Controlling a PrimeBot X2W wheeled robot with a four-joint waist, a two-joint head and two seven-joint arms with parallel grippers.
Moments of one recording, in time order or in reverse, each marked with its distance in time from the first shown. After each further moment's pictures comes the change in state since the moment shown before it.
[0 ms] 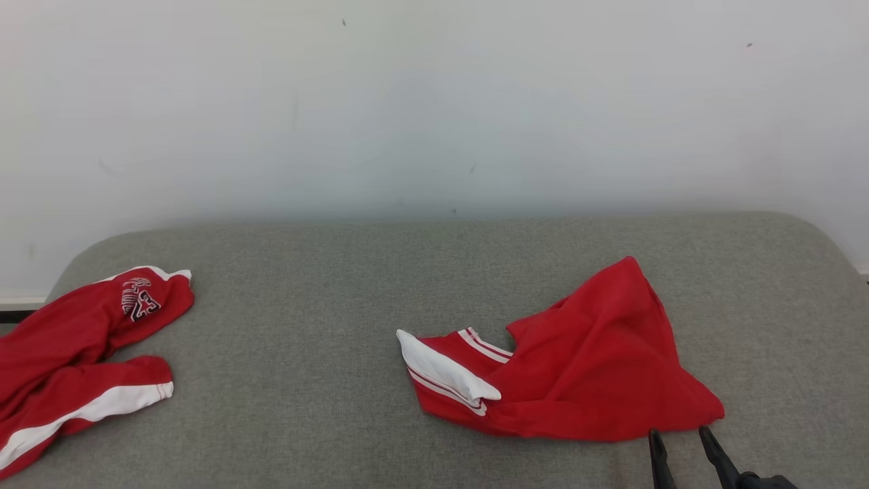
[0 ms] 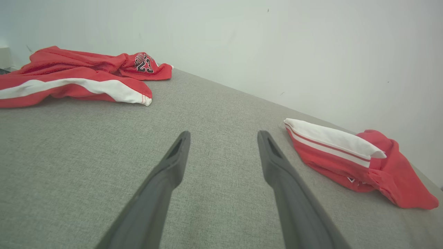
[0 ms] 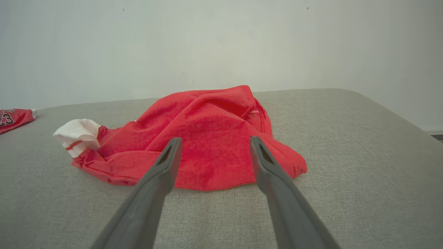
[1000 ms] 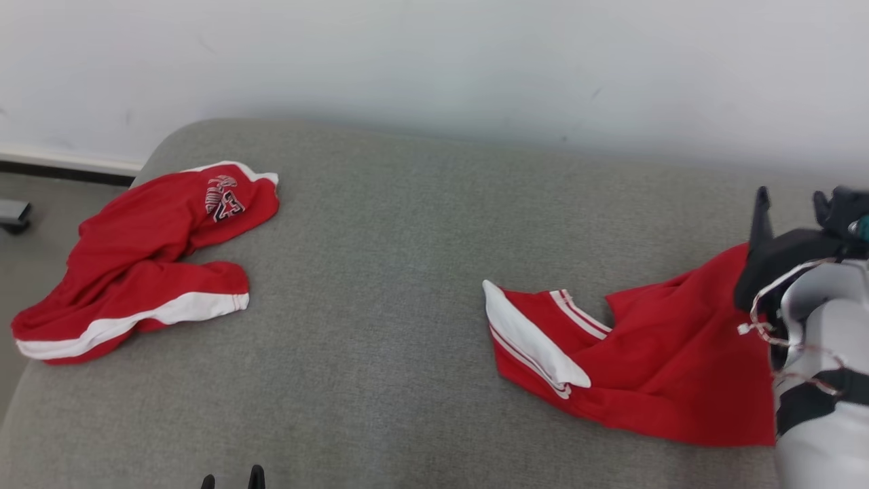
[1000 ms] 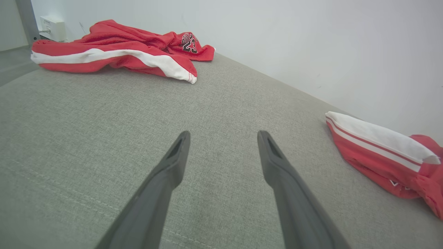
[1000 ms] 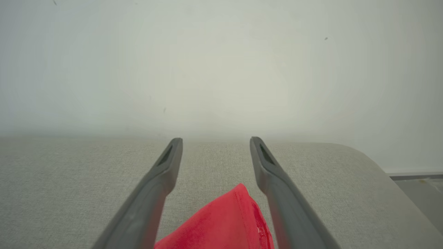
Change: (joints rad) left arm -0.049 0.013 -0.058 -0.020 -0.021 0.000 0.000; right arm -0.793 -0.049 -0.421 0.447 -0.355 0.000 0.266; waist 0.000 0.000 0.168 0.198
